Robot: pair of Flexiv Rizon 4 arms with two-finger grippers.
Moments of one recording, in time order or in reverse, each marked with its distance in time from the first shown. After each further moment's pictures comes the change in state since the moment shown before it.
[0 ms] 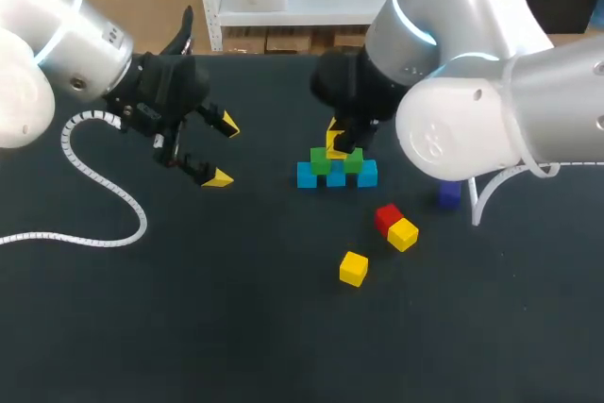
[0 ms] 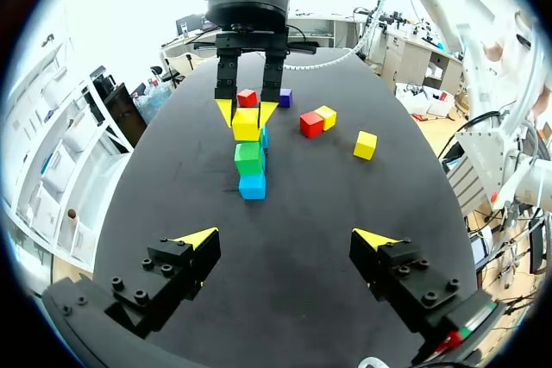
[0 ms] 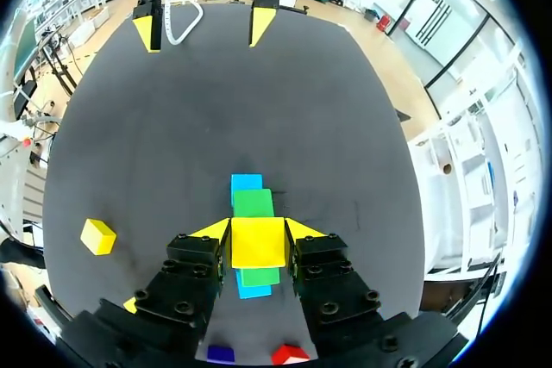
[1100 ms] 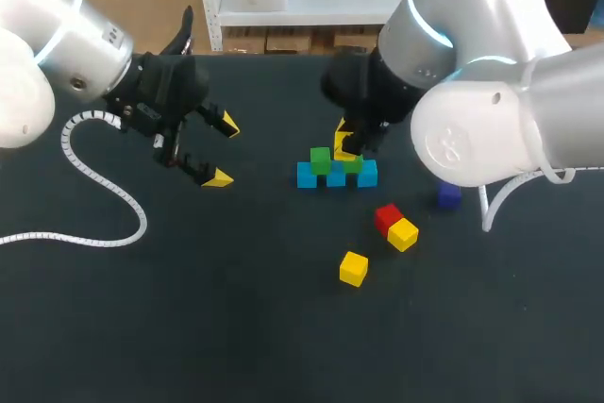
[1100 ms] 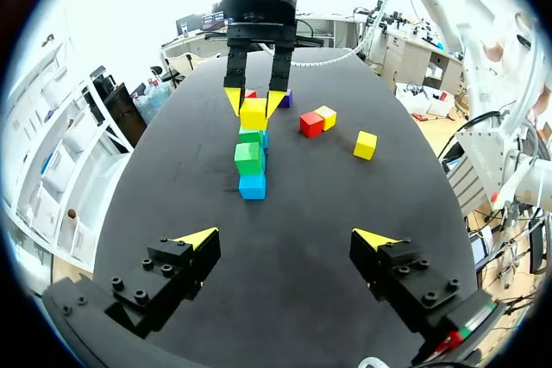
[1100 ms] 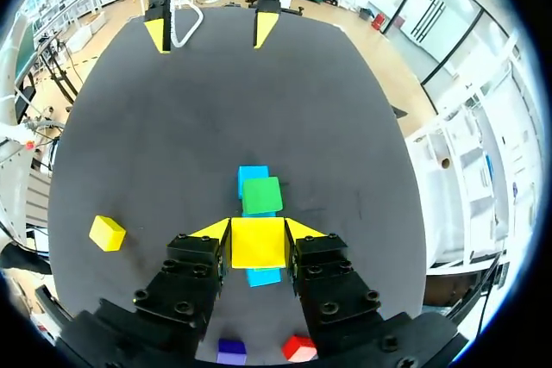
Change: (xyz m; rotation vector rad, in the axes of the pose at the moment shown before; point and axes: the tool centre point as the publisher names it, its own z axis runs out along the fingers) left arm 0.000 0.000 0.000 0.000 0.000 0.000; right arm 0.007 0.007 -0.011 0.009 -0.014 0.025
